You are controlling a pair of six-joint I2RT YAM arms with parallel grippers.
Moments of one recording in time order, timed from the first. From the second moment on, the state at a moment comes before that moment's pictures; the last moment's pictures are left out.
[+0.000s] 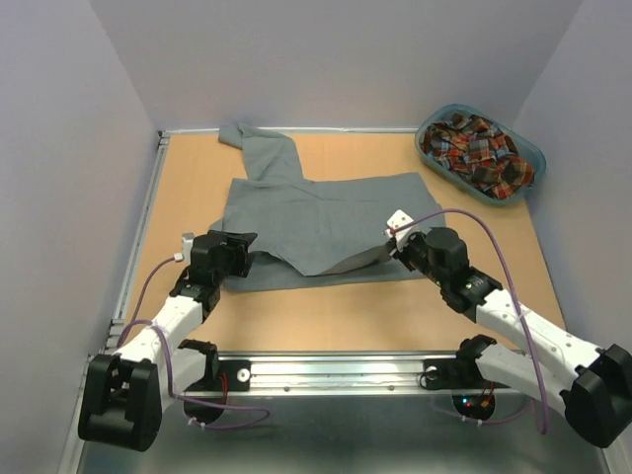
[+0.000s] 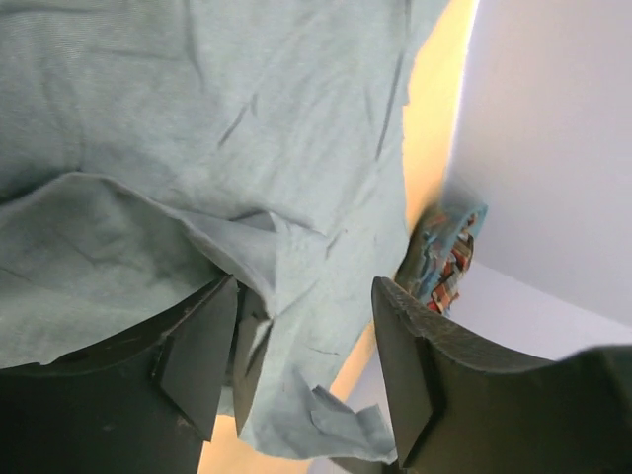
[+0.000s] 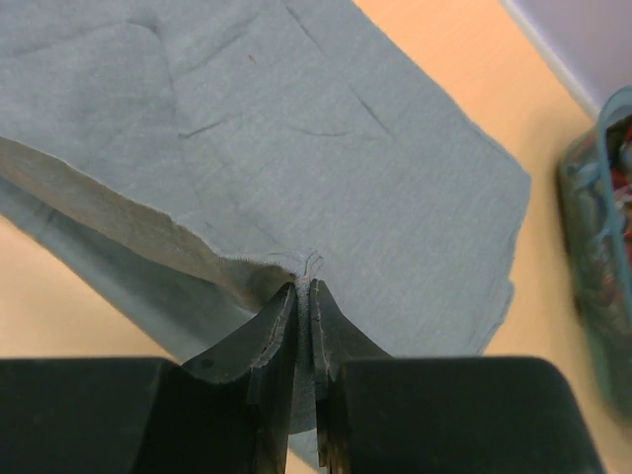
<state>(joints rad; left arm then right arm) -0.20 0.99 0.32 0.10 -0.01 -1.53 0.59 0.90 0.50 0.04 0.05 -0.38</state>
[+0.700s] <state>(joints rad) -0.14 0.92 0.32 -0.01 0.01 -1.41 0.59 1.05 0.56 0.50 0.15 -0.85</state>
